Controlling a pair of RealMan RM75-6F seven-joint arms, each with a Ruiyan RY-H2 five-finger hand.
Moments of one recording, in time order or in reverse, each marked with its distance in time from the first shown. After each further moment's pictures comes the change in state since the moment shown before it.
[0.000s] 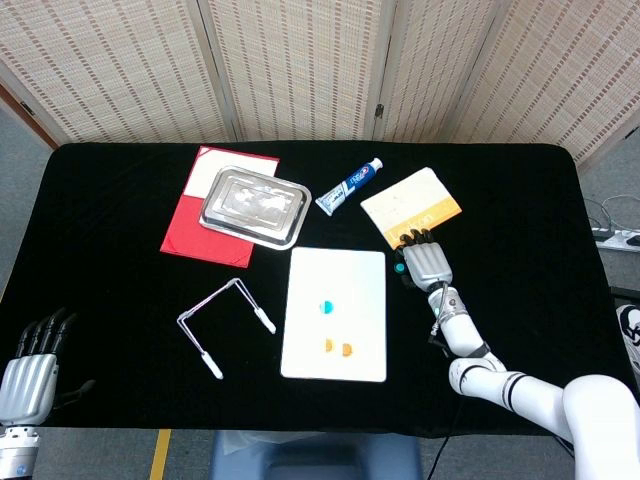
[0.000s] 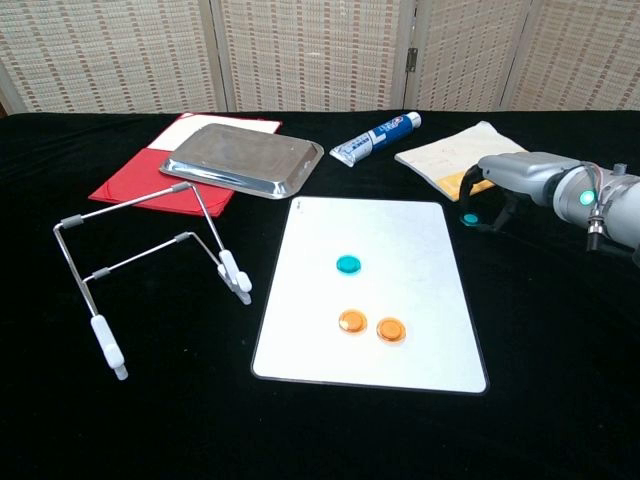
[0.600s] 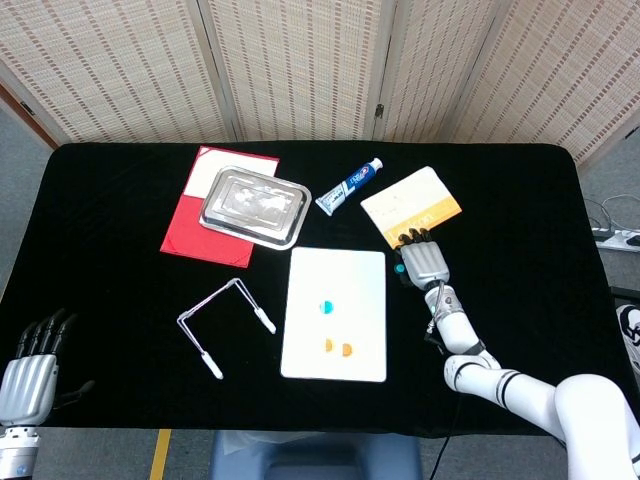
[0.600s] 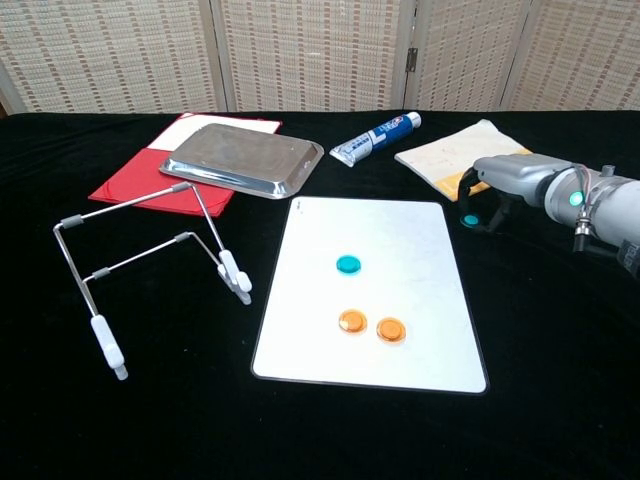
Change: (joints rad) left arm 0.002 -0.002 0.001 0.003 -0.006 -0.003 0.001; right arm 0.011 -0.027 0.013 0.039 0.017 -0.019 -0.015
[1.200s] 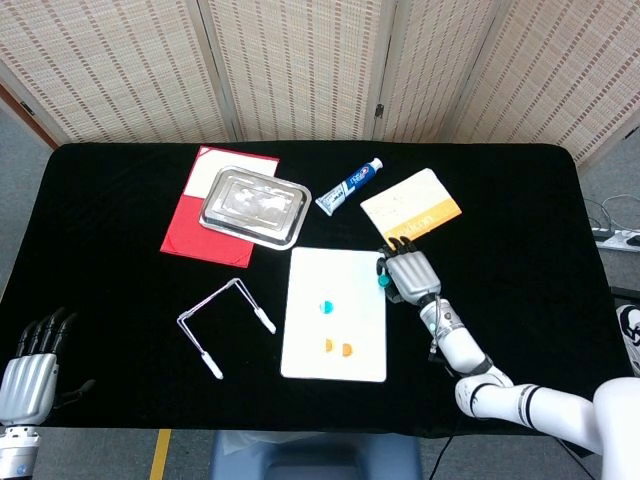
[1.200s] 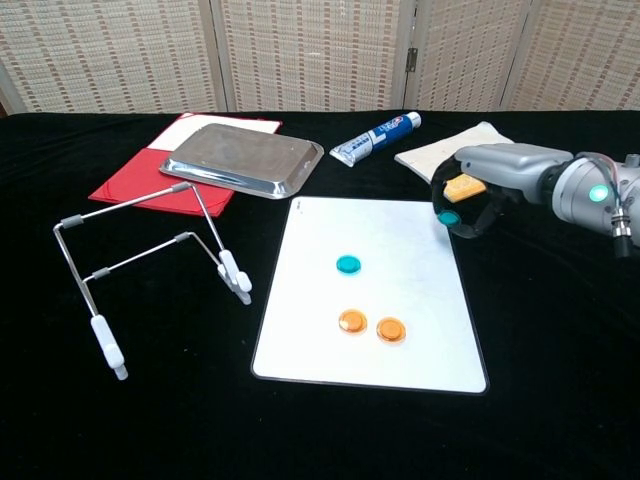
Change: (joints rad) left arm -0.001 0.004 -0.002 -0.007 0.008 0.007 -0.002; right arm -0.049 0.147 -0.024 -0.348 -0.140 0.091 0.034
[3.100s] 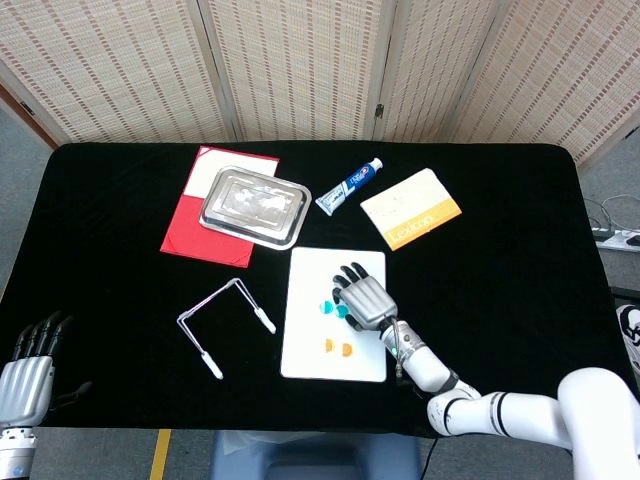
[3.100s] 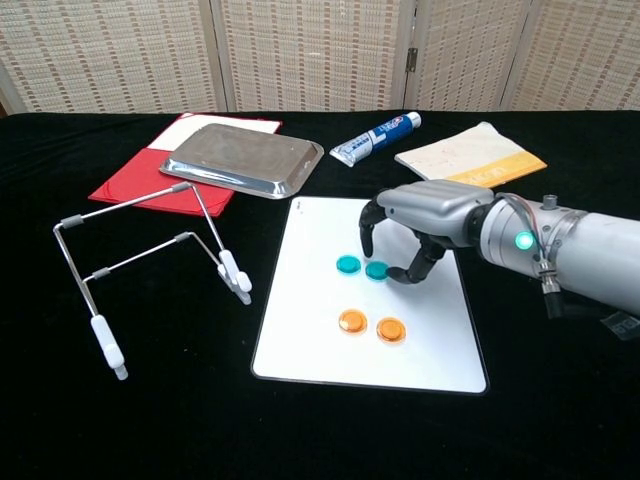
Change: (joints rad) left arm 0.007 -0.018 0.001 0.056 -0.011 -0.010 -0.047; right arm 0.081 -0.092 -0.052 -0.059 0.020 0.009 -0.130
